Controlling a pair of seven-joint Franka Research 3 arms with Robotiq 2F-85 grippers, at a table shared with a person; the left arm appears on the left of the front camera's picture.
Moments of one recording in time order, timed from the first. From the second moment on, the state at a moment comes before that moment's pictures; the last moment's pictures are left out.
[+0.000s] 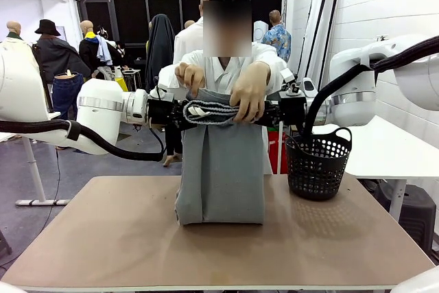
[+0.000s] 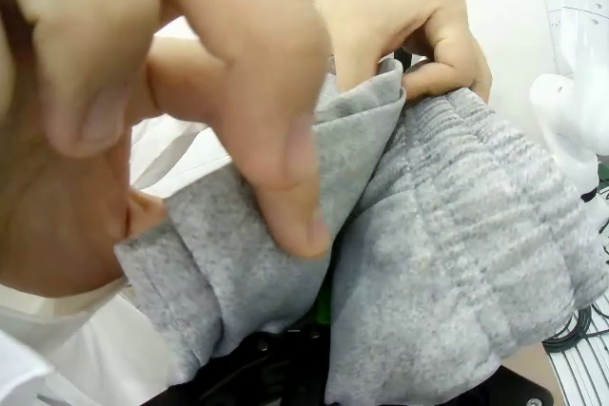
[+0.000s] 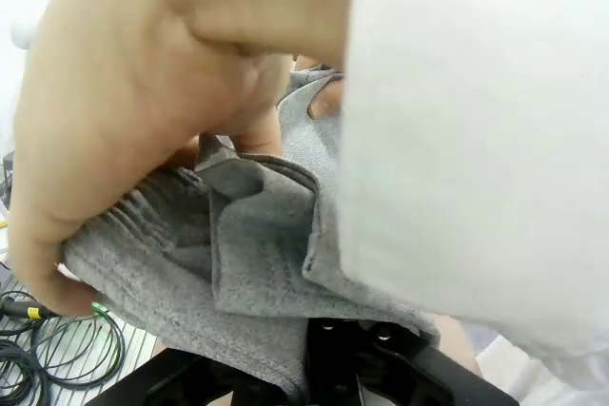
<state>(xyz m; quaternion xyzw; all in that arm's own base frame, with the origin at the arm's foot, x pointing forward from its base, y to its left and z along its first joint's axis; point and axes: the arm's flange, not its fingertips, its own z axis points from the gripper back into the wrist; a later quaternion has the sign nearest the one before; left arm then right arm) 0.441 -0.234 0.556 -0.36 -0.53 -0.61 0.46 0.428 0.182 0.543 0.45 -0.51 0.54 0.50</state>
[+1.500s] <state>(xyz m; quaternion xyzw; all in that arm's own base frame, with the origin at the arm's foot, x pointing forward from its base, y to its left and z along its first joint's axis) 0.440 -0.234 0.557 -0.36 -0.53 -0.61 0.46 0.428 0.182 0.543 0.45 -0.51 0.54 0.50</state>
